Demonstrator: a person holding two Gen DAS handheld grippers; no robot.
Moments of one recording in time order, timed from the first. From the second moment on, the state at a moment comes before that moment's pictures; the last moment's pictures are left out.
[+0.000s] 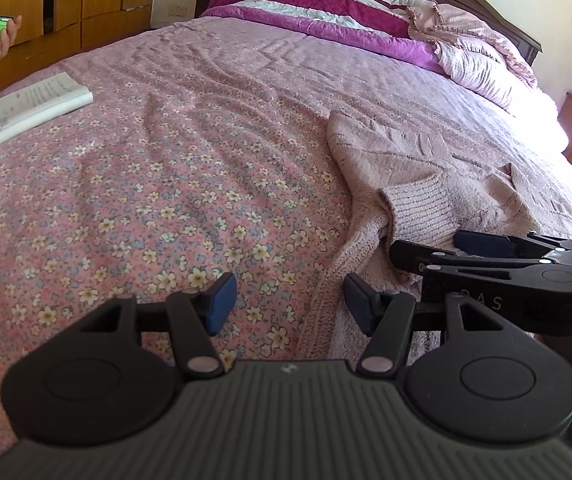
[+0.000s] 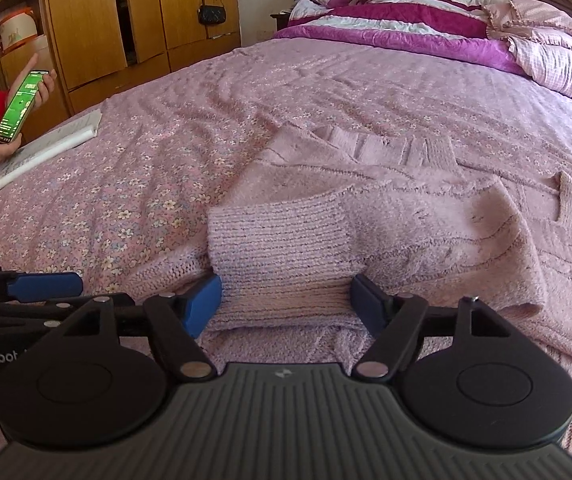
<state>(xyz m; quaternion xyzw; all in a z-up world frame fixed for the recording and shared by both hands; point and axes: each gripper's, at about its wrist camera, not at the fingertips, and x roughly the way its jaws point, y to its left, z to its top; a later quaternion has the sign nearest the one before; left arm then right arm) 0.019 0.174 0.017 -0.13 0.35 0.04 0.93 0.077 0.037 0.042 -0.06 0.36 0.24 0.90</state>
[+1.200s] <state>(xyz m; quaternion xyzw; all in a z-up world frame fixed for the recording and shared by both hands) 0.015 0.155 0.037 -0.12 0.34 0.02 0.93 0.067 -0.036 0.132 0.03 0.28 0.19 0.94</state>
